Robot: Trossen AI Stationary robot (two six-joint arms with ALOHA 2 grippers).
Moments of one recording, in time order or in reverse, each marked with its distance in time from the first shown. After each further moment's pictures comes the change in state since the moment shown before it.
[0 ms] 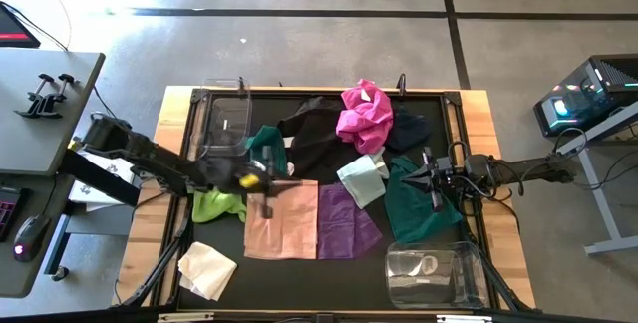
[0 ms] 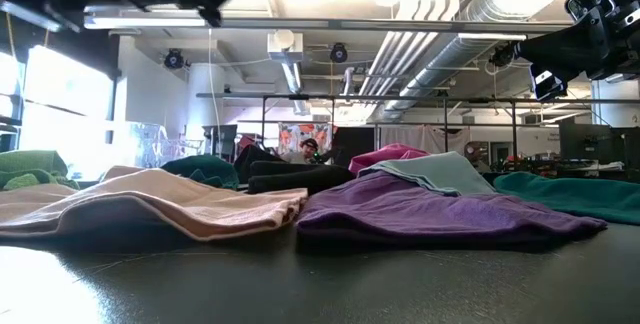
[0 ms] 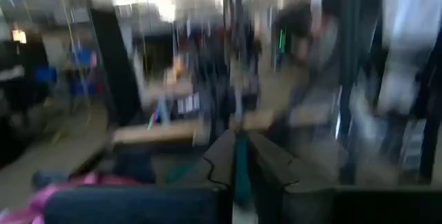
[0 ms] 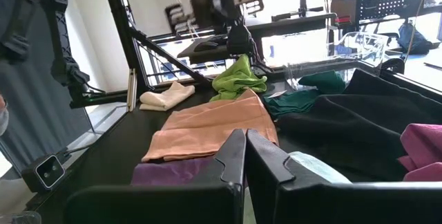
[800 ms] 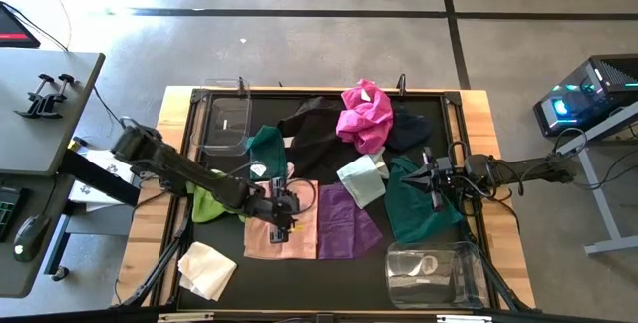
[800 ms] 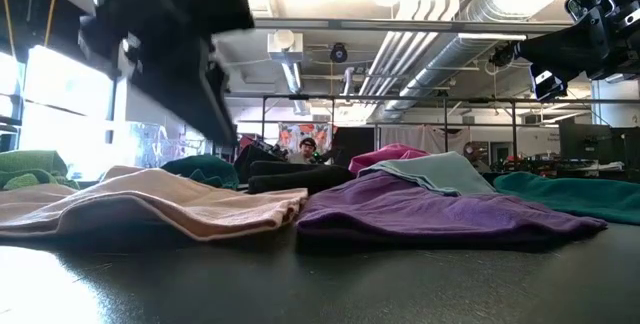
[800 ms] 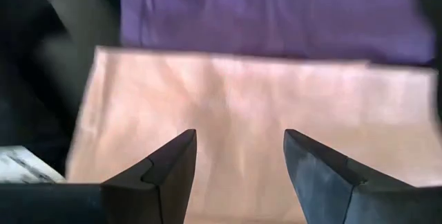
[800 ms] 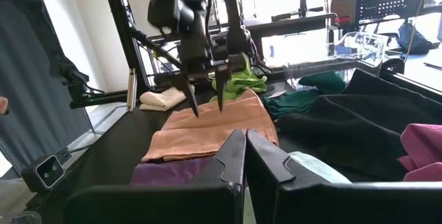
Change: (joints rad) left arm -0.117 0.331 0.431 -1.170 -0.039 -0.501; right arm 0.000 0.000 0.000 0.000 0.000 0.000
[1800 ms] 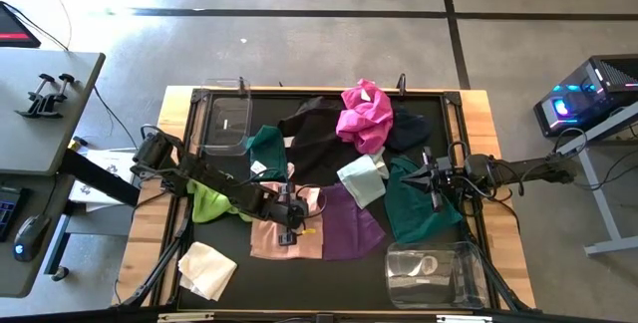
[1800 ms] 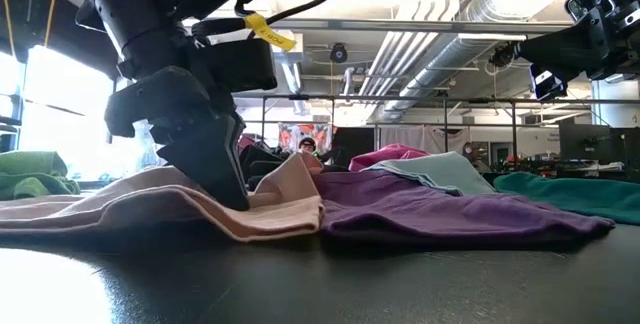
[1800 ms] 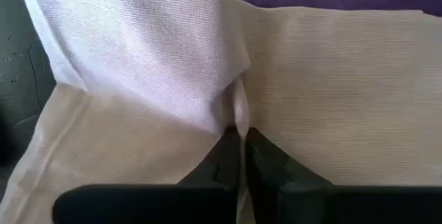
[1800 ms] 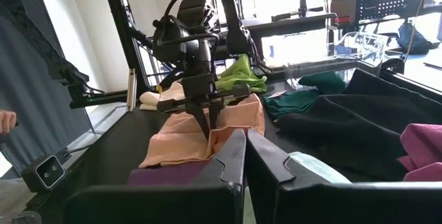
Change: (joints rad) left arm 0.030 0.207 0.004 0.083 0.087 0.004; right arm 0.000 0.000 0.000 0.000 0.000 0.000
